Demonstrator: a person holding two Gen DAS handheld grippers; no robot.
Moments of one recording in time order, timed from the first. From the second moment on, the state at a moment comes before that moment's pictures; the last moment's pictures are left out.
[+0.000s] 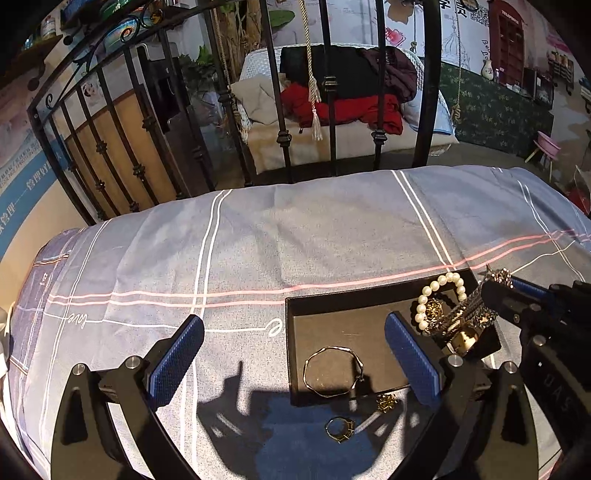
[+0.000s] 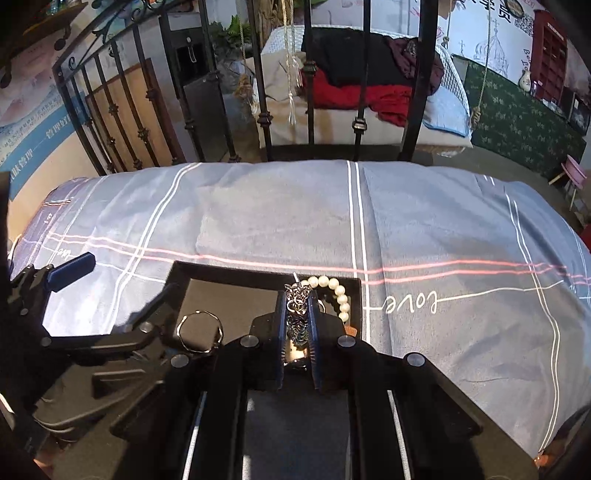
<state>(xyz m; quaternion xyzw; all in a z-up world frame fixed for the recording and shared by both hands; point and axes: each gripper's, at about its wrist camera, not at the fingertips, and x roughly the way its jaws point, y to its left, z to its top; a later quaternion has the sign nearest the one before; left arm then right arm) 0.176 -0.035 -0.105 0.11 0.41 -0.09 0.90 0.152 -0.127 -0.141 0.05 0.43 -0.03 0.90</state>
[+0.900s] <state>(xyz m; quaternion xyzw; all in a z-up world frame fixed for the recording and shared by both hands) 0.178 -0.031 -0.103 0.10 0.41 -0.08 0.90 0.150 -0.132 -0.144 0.05 0.42 -0.05 0.90</state>
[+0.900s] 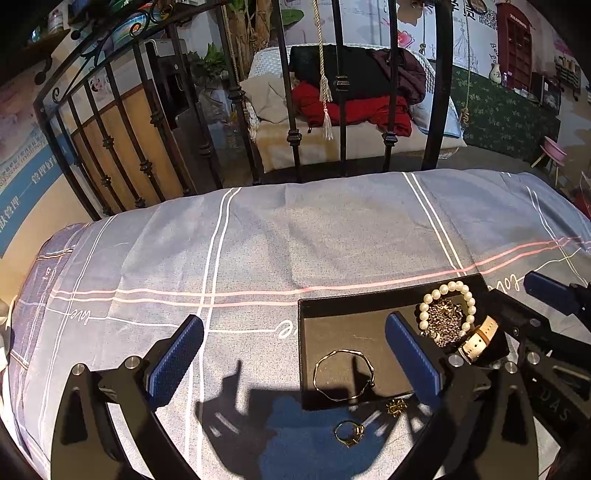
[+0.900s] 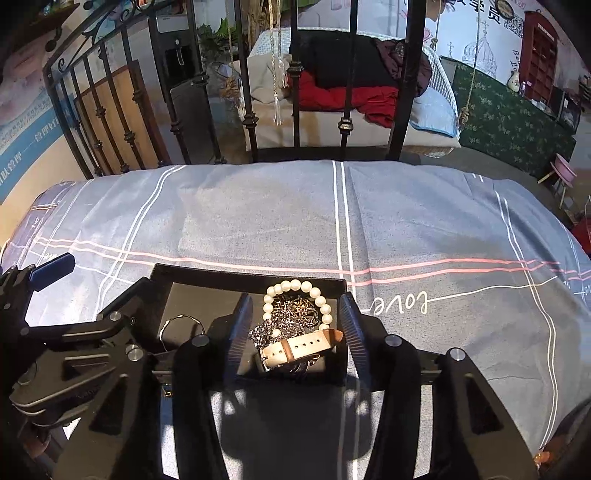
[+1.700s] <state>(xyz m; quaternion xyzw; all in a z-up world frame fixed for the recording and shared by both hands) 0.124 0.024 -0.149 0.10 0.47 -0.05 0.87 0.093 -0.088 -0.214 0.05 0.47 0.00 0.88</state>
